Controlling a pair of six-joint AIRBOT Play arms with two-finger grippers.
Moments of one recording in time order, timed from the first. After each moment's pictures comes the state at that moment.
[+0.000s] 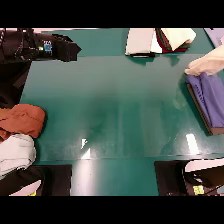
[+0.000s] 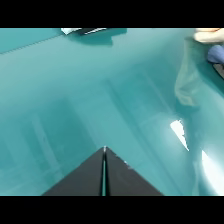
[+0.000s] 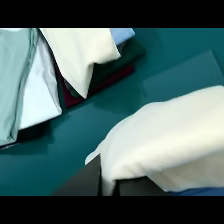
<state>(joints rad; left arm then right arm) -0.47 -1.11 1.58 1.33 -0.97 -1.59 -0.70 -1.62 1.97 -0.87 1.09 1.30</state>
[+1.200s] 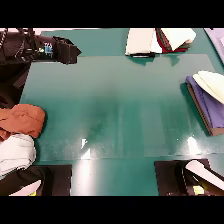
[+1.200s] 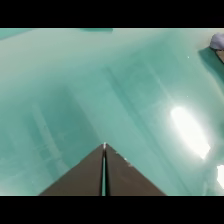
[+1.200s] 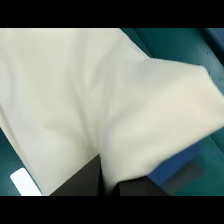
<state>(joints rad) -0.47 -1.11 1.58 1.33 -1.01 -1.58 -0.98 -1.06 1.17 -1.30 1.15 1.25</state>
